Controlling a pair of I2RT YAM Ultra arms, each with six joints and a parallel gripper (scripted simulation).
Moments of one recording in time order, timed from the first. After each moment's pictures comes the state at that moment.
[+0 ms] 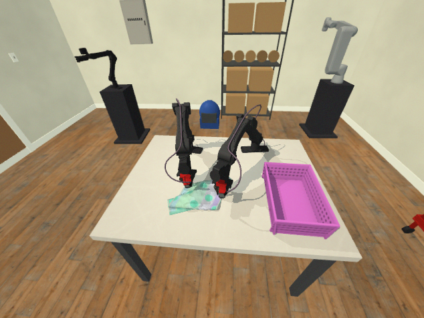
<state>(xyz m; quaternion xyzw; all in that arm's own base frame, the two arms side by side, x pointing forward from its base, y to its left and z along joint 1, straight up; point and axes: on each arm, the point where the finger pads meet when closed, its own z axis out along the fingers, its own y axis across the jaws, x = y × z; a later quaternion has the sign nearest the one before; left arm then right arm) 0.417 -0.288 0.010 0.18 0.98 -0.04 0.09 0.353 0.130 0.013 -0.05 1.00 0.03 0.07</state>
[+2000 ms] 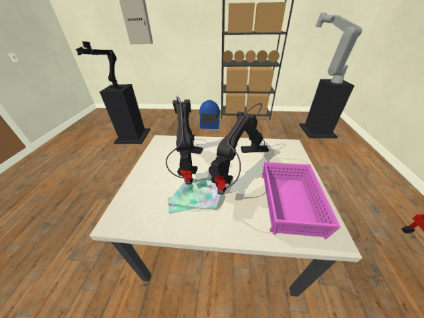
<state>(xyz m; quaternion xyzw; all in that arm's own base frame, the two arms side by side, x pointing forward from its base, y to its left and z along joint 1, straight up) 0.417 -0.292 0.038 0.18 0.98 -0.04 0.10 0.345 0.133 0.031 -0.05 1.00 0.03 0.08</state>
